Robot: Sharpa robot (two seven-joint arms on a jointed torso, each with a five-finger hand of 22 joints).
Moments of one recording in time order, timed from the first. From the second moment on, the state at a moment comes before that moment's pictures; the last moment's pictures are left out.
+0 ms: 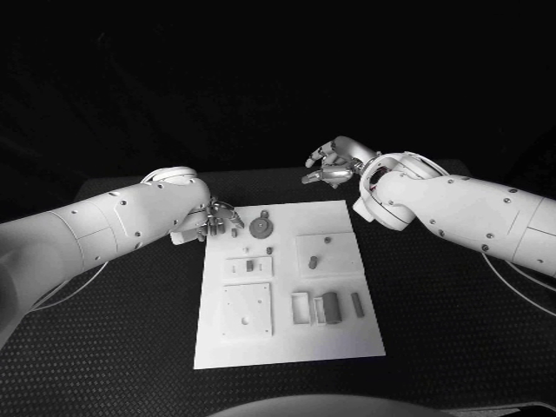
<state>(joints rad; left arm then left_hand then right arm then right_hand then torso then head) 1.31 -0.42 -0.18 0.91 -1.03 0.17 -0.58 0.62 -0.05 0.40 -0.19 0.05 0.90 0.13 0.16 0.69 1.08 0.03 0.87 0.61 1.02 -0.08 1.28 0.37 0.01 1.08 -0.18 0.41 1.09 1.26 -0.63 -0.01 1.27 -1.09 -0.36 -0.16 1.04 -0.12 0.54 -0.24 0.04 0.80 0.16 0.16 0.58 1.11 0.04 1.02 0.90 1.10 -0.06 1.34 0.87 0.25 1.05 0.04 0.78 1.31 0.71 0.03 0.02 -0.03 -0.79</state>
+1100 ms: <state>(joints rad) 1.30 -0.40 -0.18 0.90 -1.03 0.18 -0.55 0.73 0.00 0.45 -0.25 0.05 0.94 0.12 0.20 0.65 1.10 0.01 0.88 0.61 1.03 -0.09 1.30 0.34 0.01 1.10 -0.19 0.42 1.11 1.26 -0.62 -0.01 1.27 -1.09 -0.36 -0.16 1.04 -0.12 0.54 -0.24 0.04 0.80 0.16 0.16 0.58 1.11 0.04 1.02 0.90 1.10 -0.06 1.34 0.87 0.25 1.05 0.04 0.78 1.31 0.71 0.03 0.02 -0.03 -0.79</state>
